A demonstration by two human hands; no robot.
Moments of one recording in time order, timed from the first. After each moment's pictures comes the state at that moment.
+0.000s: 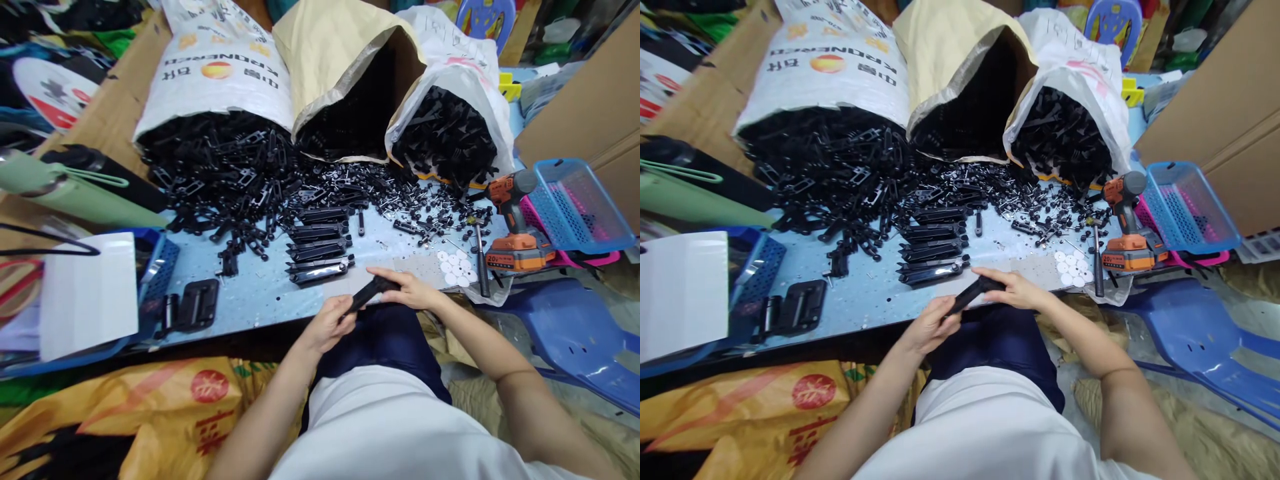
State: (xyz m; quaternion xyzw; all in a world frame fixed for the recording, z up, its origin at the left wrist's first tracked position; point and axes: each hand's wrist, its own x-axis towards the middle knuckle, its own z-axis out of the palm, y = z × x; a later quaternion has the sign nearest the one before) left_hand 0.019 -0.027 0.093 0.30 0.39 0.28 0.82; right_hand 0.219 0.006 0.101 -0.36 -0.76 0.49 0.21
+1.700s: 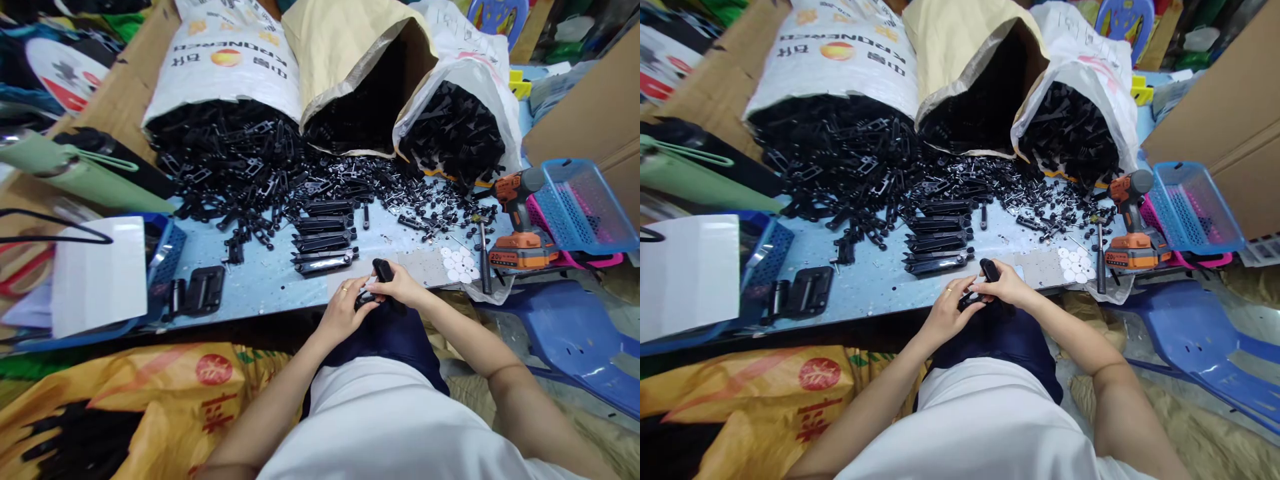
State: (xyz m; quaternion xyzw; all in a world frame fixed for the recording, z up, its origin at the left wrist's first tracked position) left_hand 0.019 -0.032 0.075 0.63 0.49 0.40 0.45; right_hand 0.179 0.003 0.101 -0.49 -0.44 0.69 0.31
